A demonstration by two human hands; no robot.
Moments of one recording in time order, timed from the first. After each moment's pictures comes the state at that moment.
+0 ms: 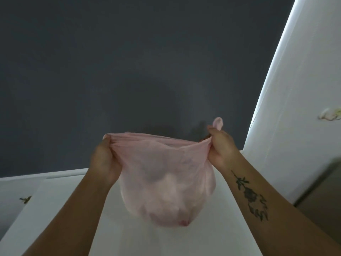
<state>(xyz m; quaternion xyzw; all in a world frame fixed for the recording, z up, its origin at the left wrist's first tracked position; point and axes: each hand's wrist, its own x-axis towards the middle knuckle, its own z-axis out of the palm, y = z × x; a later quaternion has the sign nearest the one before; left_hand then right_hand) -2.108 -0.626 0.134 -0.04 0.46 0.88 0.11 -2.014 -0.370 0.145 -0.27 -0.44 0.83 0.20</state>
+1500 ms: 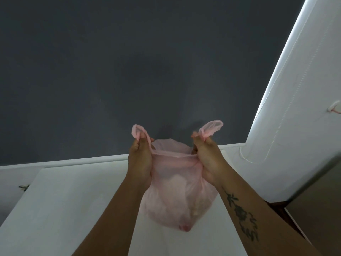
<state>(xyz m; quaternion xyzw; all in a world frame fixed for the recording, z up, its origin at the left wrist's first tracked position) -2.072 -0.554 0.092 -0.04 0.60 0.79 0.09 -2.012 -0.400 0.096 -0.24 -0.60 0.75 0.12</state>
